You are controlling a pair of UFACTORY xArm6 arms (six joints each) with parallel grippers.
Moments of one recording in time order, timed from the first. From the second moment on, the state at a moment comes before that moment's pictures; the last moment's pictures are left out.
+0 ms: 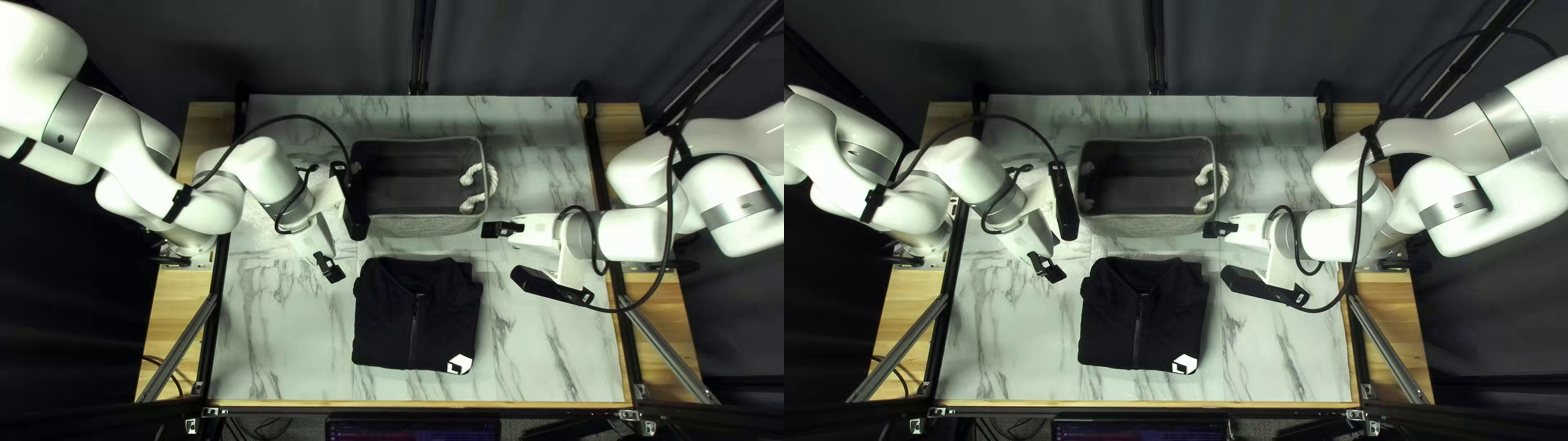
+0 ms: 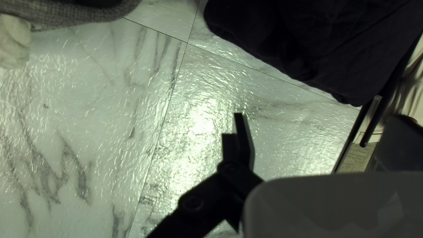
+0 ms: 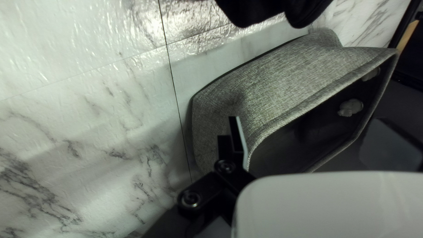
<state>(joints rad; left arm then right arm) -0.20 -0.54 -0.34 -0.49 0.55 -0.24 0.31 -0.55 -0.32 -0.90 0.55 -0.43</state>
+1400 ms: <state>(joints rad) -0.20 -0.54 -0.34 -0.49 0.55 -0.24 0.29 -0.24 -0.40 -1.72 0.24 -0.08</state>
